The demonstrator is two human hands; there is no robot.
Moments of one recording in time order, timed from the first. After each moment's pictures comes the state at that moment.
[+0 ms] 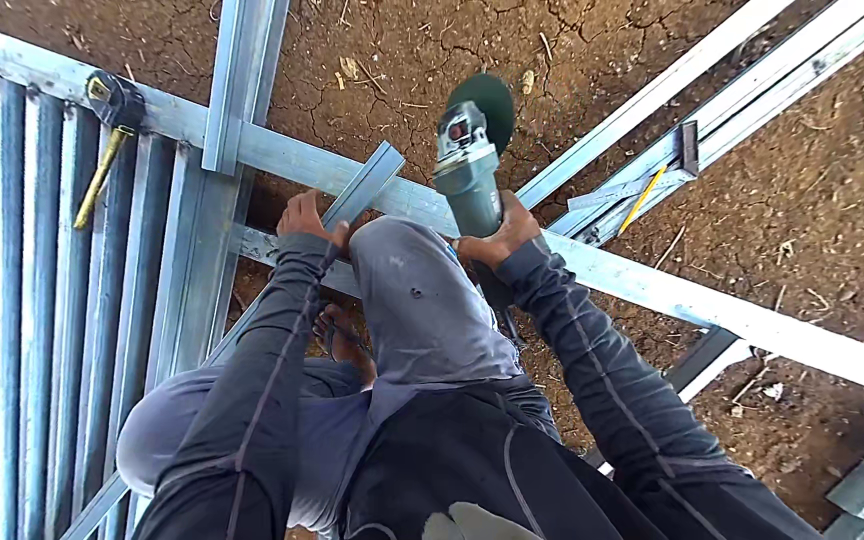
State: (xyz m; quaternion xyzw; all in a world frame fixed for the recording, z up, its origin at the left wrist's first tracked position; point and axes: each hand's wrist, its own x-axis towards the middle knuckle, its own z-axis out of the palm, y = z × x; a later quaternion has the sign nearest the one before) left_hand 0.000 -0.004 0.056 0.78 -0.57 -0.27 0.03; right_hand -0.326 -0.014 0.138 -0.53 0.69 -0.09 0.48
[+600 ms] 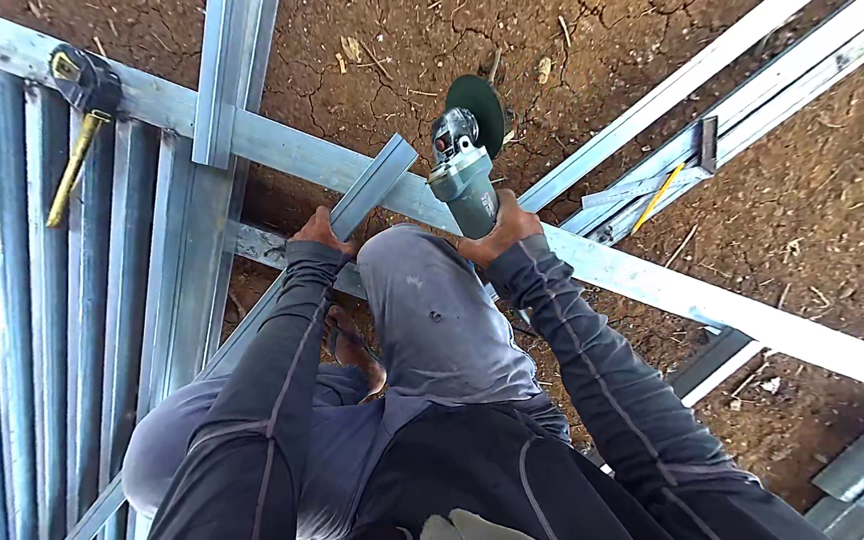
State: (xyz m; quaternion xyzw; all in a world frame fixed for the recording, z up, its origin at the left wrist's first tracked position) left_hand 0.008 0.000 0.010 0.79 -0.53 -0.30 -0.10; right_hand -0.288 -0.024 0.113 -0.58 0.72 0.04 0.37
